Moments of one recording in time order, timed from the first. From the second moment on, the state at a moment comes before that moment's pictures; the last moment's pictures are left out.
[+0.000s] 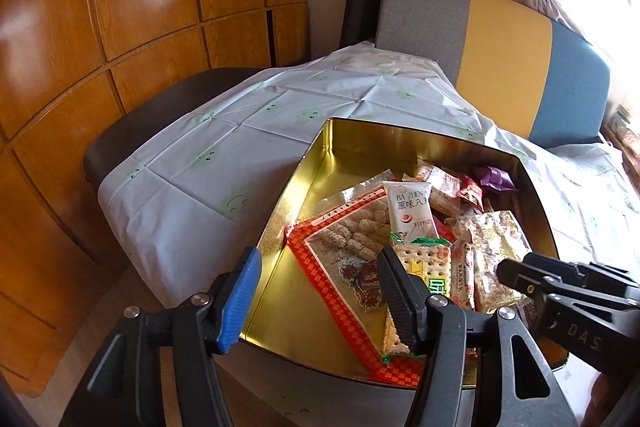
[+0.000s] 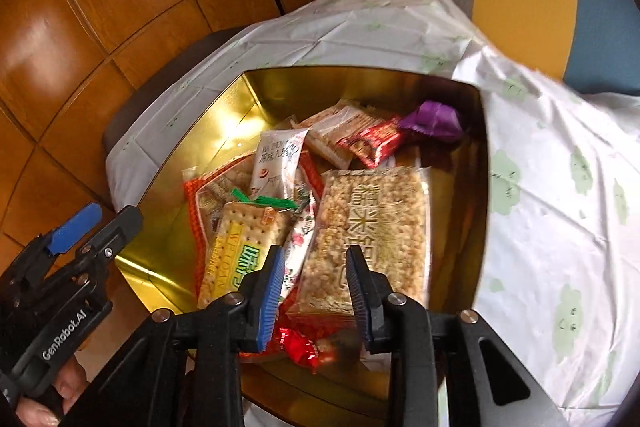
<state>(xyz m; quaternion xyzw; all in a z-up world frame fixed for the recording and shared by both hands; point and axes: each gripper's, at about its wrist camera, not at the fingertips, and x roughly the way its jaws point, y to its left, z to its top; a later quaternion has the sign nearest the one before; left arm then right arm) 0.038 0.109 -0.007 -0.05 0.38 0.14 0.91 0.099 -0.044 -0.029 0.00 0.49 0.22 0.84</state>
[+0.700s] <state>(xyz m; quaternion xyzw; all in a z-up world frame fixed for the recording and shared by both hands) 0.008 0.061 0.002 -0.03 0.35 0.10 0.93 0.044 -0.095 -0.011 -0.02 0.40 0.09 0.91</state>
